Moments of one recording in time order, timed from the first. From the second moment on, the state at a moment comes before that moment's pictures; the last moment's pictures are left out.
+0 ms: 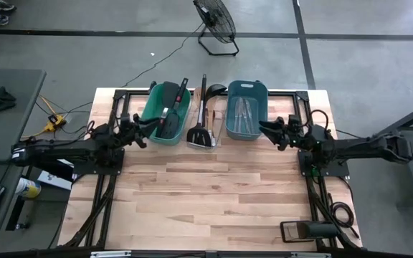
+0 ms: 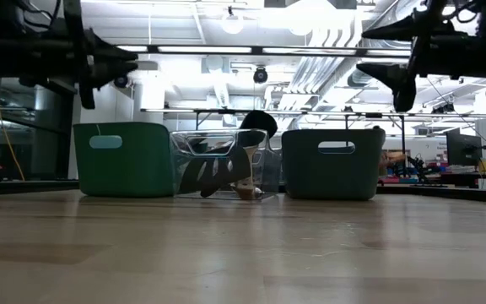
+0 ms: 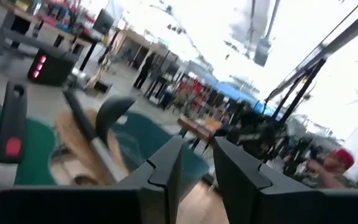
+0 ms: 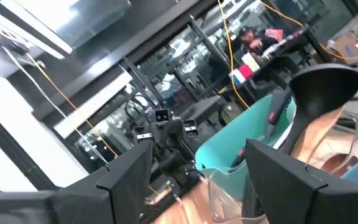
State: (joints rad) left arm 0.21 0.42 0.02 0.67 -0.25 -0.50; right arm -0.18 0.62 0.05 0.82 0.12 0.68
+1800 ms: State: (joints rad) left arm 0.21 0.01 0.03 0.19 -0.12 -0.16; right arm -0.29 0.03 0.01 0.01 -0.05 0.42
